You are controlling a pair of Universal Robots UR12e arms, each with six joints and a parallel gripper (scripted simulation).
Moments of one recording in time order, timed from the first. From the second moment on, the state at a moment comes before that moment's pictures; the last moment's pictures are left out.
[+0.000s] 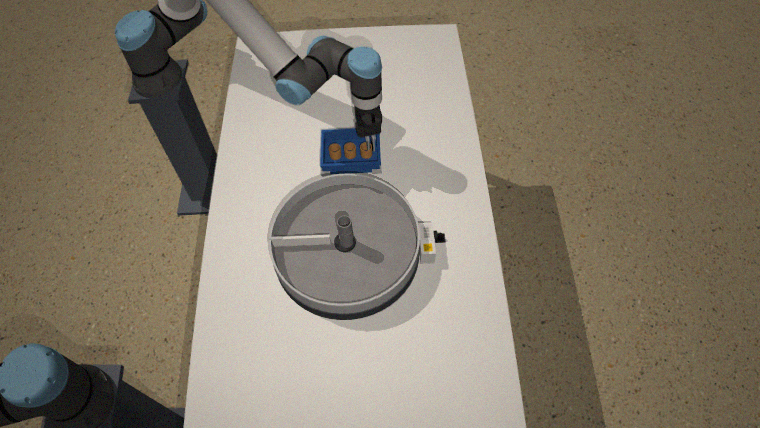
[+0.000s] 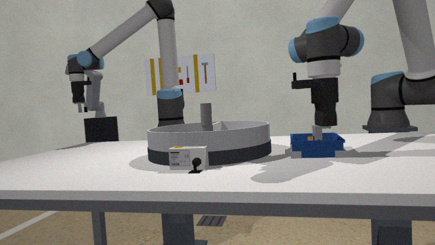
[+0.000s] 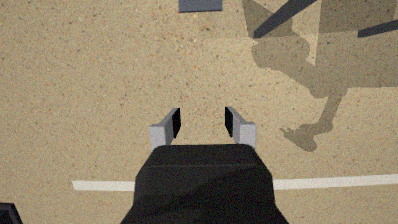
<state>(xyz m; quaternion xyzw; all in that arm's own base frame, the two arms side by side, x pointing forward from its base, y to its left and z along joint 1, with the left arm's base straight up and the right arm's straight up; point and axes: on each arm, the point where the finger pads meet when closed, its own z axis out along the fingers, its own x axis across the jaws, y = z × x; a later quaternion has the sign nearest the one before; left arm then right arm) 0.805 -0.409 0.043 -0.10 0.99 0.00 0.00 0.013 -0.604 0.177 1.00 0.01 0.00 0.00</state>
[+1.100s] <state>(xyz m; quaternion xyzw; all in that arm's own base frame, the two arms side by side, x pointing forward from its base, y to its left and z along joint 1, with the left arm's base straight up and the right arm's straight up) 0.805 -0.409 0.043 -0.10 0.99 0.00 0.00 0.013 -0.604 0.177 1.00 0.01 0.00 0.00</state>
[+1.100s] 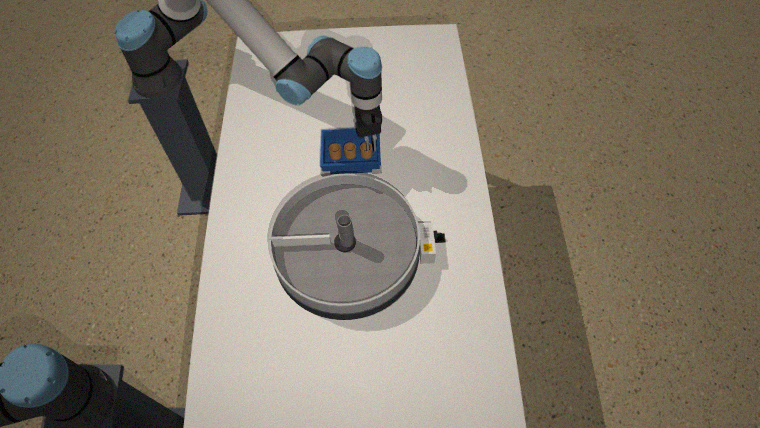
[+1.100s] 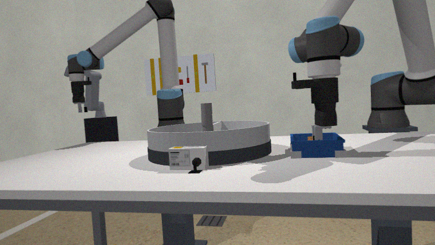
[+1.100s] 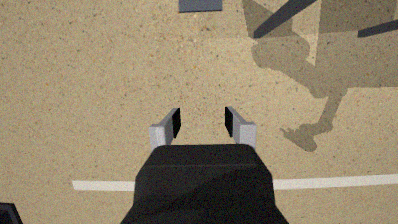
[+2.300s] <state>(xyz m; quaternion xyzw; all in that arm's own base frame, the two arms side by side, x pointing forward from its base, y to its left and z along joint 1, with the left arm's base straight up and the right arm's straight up) 0.803 -0.407 0.087 -0.10 0.99 0.00 0.00 0.013 -0.604 0.177 1.00 0.01 0.00 0.00</state>
